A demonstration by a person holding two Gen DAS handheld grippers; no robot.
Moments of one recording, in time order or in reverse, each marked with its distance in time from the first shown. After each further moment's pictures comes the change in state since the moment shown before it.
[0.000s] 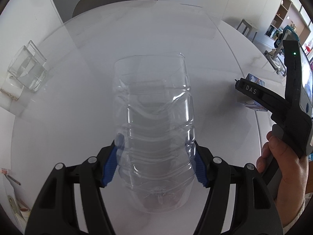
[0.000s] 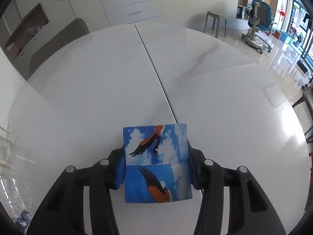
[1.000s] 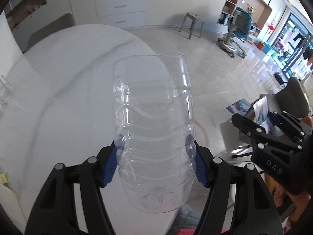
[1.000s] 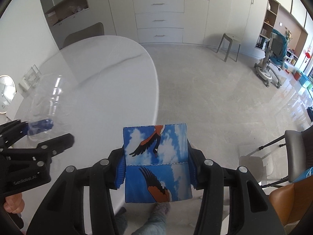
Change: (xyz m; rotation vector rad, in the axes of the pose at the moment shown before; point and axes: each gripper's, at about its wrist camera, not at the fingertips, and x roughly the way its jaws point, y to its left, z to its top) left arm -0.138 -0.333 -0.115 0.168 -0.040 -0.209; right arm -0.229 -0.332 -0.044 -0.343 -0.020 0.112
